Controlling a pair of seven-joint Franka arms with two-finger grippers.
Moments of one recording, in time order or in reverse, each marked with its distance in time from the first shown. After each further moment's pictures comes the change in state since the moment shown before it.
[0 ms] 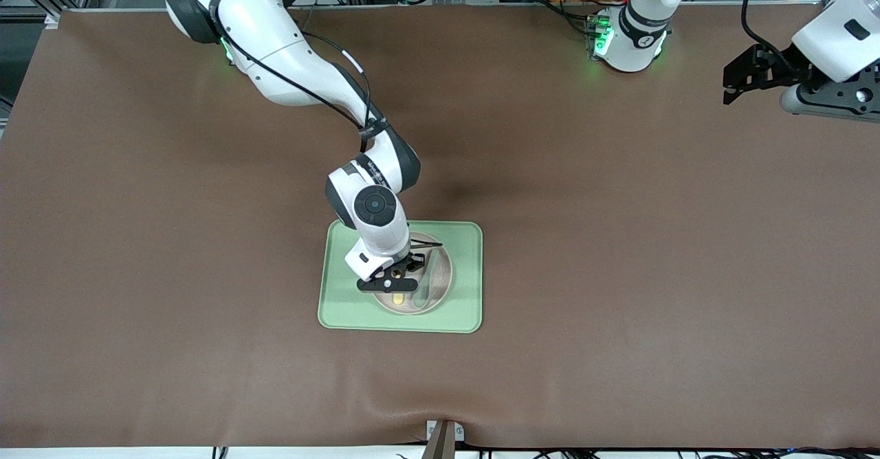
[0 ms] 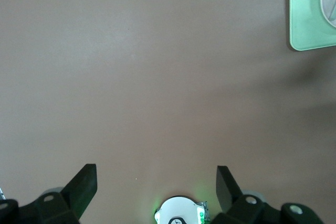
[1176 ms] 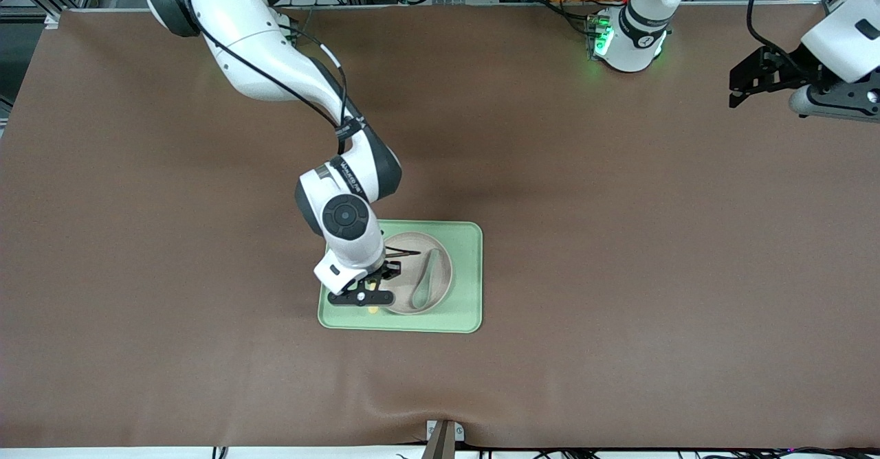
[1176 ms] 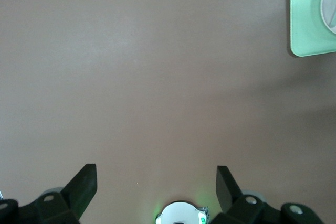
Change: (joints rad) left arm 0.024 0.000 0.001 0.001 0.000 0.020 0.002; right arm -0.069 -0.054 -0.017 0.052 -0.002 -0.161 -0.117
